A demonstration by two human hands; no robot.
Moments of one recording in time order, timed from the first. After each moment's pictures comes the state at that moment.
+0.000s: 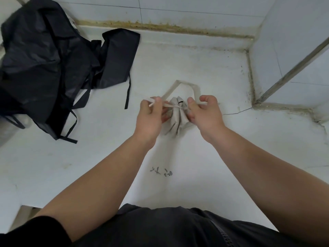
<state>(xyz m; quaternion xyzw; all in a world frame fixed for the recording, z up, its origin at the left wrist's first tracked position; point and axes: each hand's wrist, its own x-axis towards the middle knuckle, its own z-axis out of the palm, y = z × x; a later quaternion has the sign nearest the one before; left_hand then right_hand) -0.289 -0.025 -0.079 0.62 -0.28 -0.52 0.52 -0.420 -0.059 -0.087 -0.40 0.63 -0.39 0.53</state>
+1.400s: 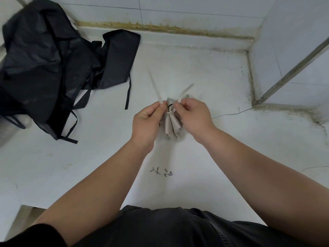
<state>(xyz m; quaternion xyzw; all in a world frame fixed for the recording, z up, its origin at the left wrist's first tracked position) -0.286 -0.013 -0.076 0.60 -0.28 -0.52 0.54 -0.401 -0.054 -0.082 -0.57 0.62 -0.32 0.44</state>
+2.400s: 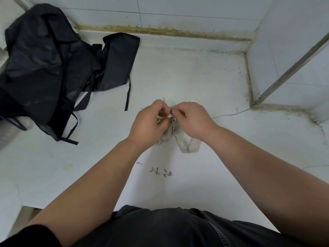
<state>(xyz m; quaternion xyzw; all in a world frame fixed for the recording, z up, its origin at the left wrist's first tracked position) -0.271 -0.011 -0.069 0.63 -0.63 -0.31 0.32 -0.412 -0.052 -0.063 -0.77 0.51 -0.17 0.34</state>
